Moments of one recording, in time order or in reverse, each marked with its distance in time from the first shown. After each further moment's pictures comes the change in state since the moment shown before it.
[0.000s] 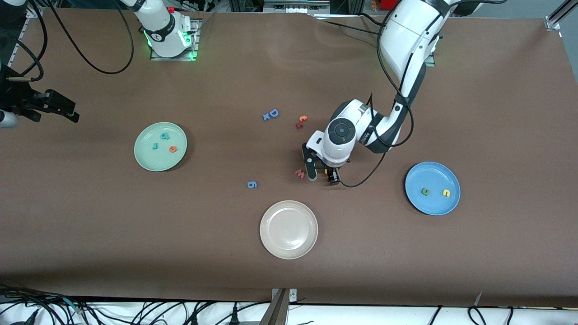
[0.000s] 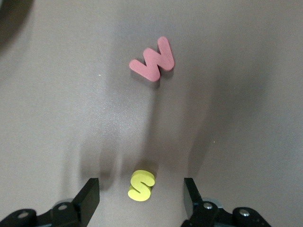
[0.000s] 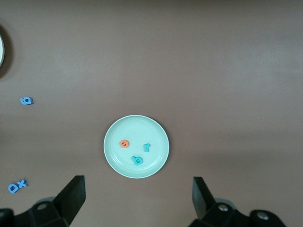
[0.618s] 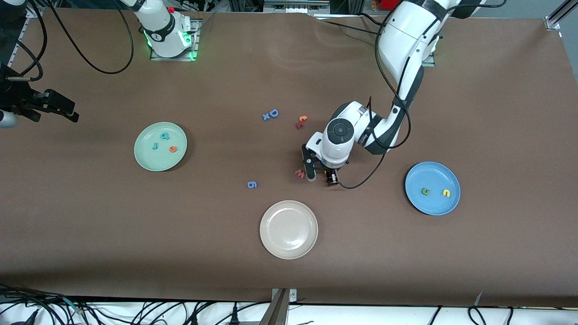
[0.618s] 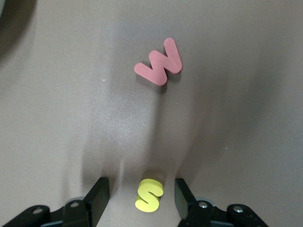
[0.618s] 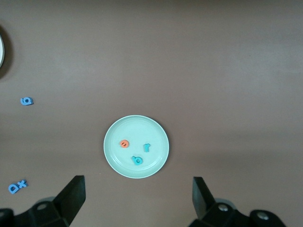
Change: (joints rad) left arm 0.000 0.019 0.001 0.000 0.016 0.057 0.000; right arm 0.000 0.000 -0.001 0.000 0.000 0.000 0.002
